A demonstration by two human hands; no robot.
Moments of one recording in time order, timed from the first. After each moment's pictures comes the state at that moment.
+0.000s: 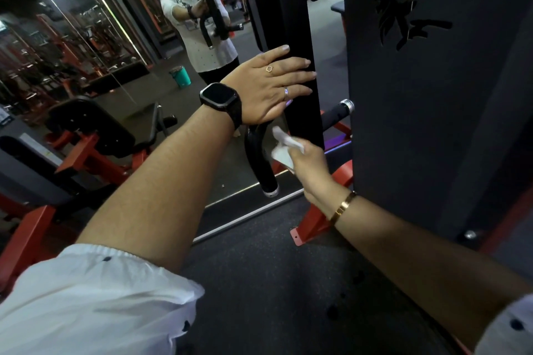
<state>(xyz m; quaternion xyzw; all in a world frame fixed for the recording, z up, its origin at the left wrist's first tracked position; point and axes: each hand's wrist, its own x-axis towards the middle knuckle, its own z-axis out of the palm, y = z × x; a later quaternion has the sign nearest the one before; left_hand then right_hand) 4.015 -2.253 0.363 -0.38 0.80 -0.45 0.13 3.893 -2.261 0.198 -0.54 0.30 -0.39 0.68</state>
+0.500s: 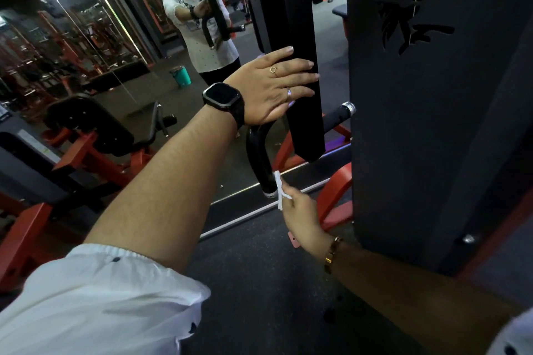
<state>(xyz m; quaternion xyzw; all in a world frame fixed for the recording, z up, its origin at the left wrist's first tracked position) 4.015 -2.253 0.363 -0.39 0.80 -0.44 0.12 3.875 -2.199 0.151 -0.69 0.38 -0.30 0.53</state>
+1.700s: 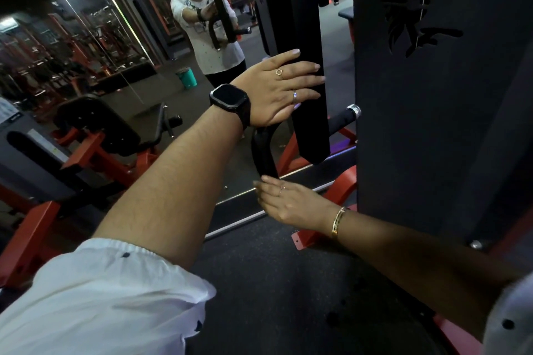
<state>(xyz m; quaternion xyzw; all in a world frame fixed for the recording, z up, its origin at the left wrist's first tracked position) 4.015 -2.252 0.364 -0.38 0.80 -0.45 0.13 3.881 -2.246 0.157 -0.90 -0.11 -0.32 -0.27</state>
